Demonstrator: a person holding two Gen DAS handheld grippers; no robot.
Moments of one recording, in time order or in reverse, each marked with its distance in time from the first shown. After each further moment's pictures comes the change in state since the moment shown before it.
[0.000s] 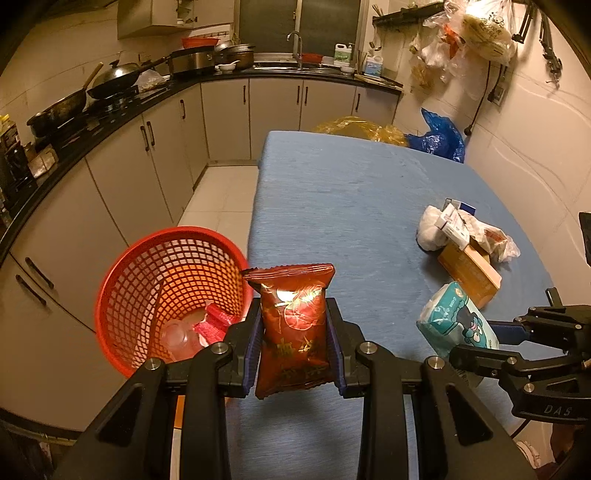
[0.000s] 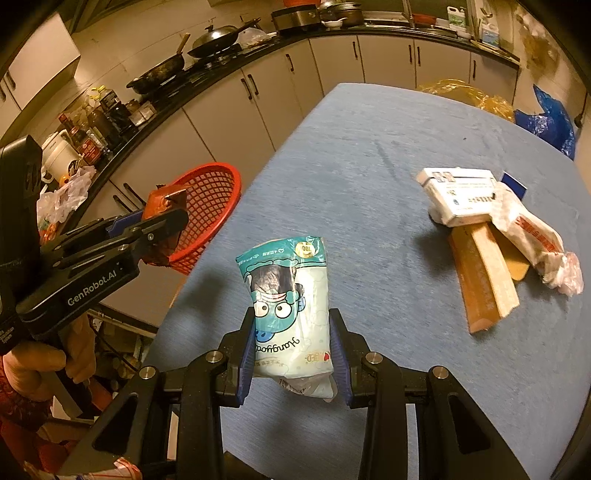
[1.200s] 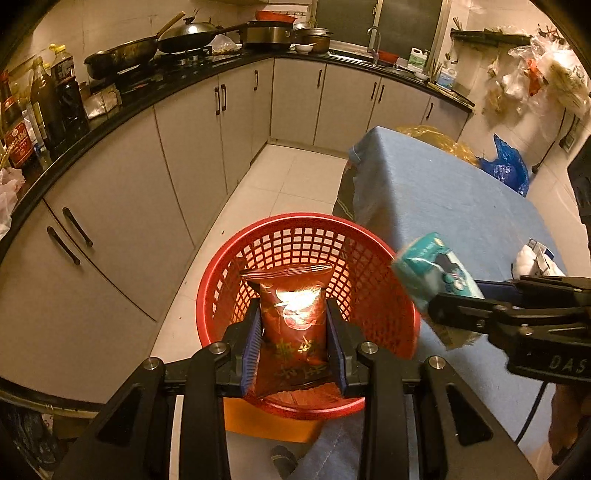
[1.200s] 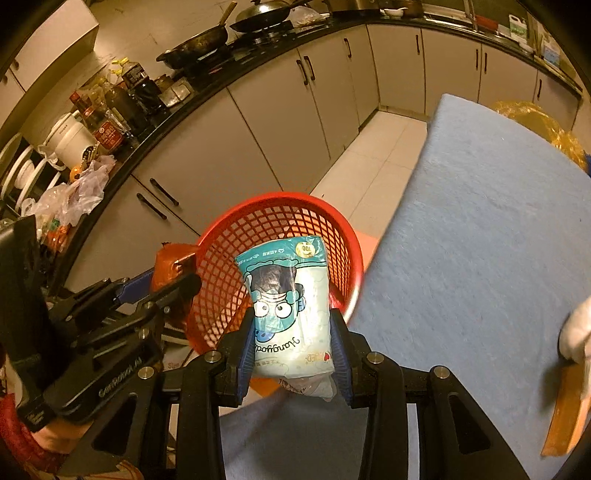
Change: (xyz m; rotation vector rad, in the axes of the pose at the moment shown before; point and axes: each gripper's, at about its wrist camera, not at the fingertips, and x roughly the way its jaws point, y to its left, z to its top) left arm 0.022 0.148 0.005 -0.192 0.052 0.115; right arm 0.117 0.118 0.120 -0.104 0.066 0.097
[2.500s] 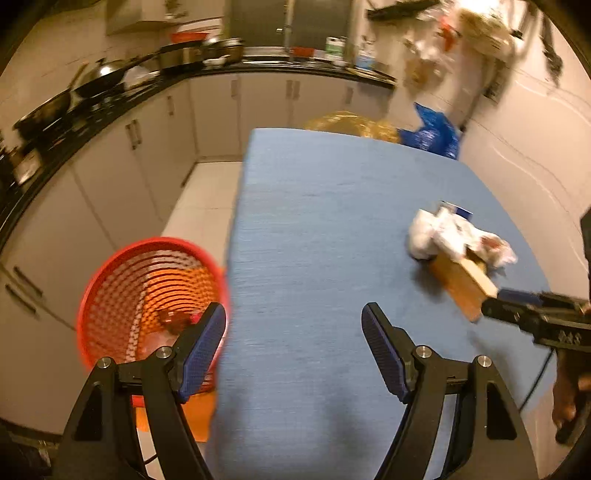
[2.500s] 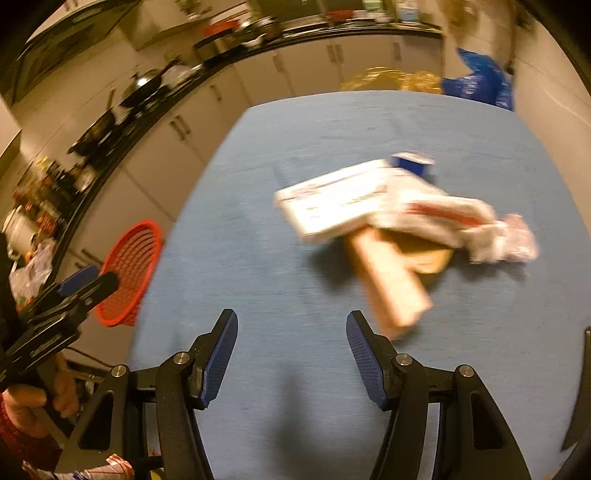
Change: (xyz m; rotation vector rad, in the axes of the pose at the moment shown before) left arm -0.026 -0.173 -0.016 0.222 -0.015 -0.160; right arm -0.154 -0.194 -0.145 0.353 -0.165 -0.232
